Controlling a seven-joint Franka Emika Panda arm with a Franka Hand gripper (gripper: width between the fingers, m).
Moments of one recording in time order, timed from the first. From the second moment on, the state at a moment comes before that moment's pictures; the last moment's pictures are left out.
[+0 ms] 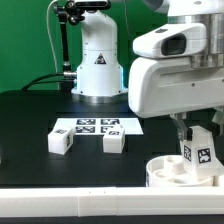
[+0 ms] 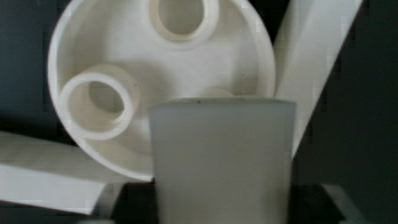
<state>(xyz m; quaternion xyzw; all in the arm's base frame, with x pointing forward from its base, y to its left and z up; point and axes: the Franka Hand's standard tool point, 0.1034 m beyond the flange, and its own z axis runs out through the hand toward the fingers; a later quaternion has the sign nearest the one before) 0.633 0.105 0.085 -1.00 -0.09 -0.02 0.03</state>
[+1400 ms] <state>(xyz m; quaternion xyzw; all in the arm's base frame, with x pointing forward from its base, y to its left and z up) 0.635 0.110 0.085 -0.90 0.44 0.01 0.07</state>
